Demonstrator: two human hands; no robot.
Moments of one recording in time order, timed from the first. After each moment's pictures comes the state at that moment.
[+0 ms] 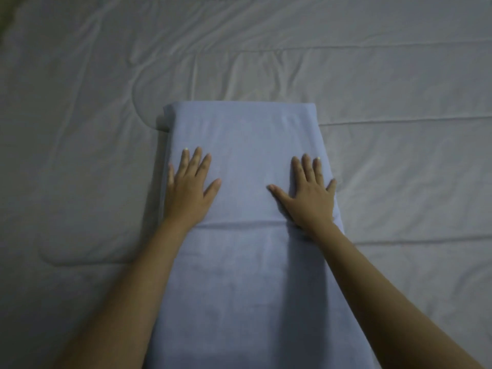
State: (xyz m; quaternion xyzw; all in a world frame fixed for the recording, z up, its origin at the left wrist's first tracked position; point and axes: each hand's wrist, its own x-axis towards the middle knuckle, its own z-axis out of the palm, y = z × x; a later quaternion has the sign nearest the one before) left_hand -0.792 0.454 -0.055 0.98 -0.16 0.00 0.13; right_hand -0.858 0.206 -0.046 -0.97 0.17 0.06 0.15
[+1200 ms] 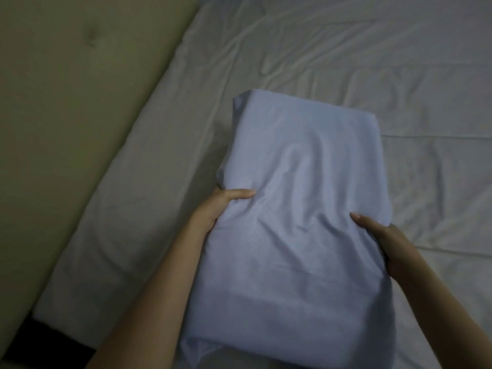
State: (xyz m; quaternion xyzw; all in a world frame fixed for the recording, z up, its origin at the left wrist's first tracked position) left_hand -0.887 0.673 0.046 0.67 0.27 -0.25 0.64; right_hand -0.953 0.348 0.006 -0.63 0.31 0.15 0.70
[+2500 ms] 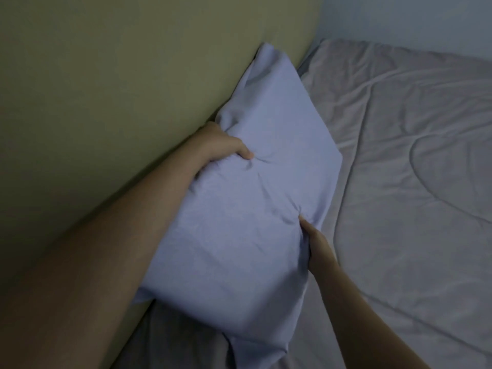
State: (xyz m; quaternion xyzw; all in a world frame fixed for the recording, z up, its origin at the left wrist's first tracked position) left_hand -0.748 1.111 0.135 0.89 0.25 -0.08 0.38; right_hand -0.798 0.872 -0.065 -0.51 0.21 0.23 0.80
